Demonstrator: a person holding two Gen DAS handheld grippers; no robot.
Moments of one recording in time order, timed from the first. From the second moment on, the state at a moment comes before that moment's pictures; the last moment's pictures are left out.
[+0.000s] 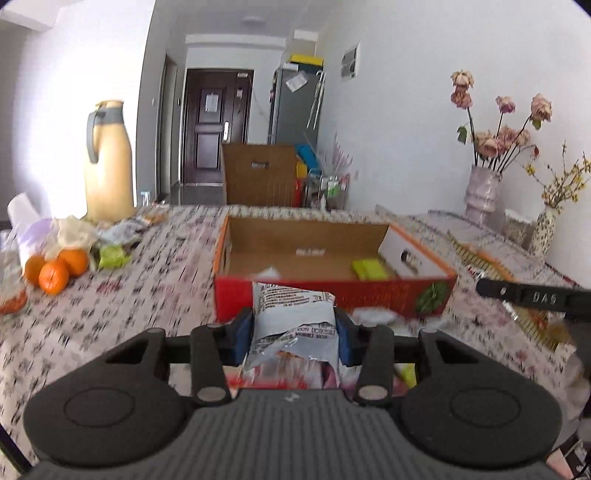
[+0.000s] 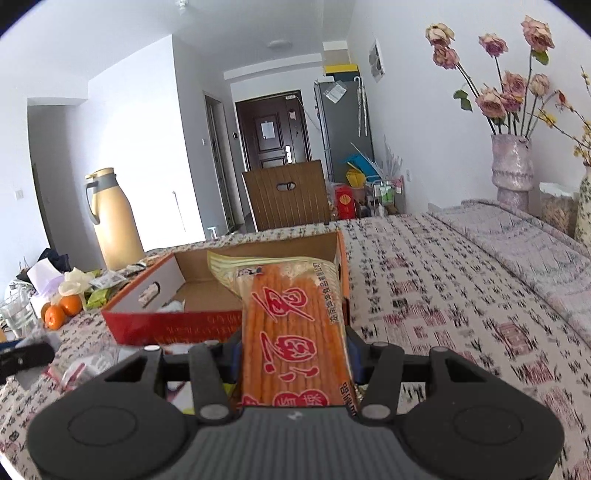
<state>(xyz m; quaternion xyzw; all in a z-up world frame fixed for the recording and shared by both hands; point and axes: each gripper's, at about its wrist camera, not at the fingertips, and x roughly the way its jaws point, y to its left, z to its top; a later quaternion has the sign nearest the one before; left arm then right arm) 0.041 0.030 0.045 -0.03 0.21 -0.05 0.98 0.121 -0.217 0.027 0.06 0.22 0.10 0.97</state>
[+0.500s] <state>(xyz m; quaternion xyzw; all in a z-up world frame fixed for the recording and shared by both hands) 0.139 -0.002 0.093 -0.03 0.17 -0.04 0.98 0.206 -0.189 0.067 0.04 0.18 0.11 0.98</state>
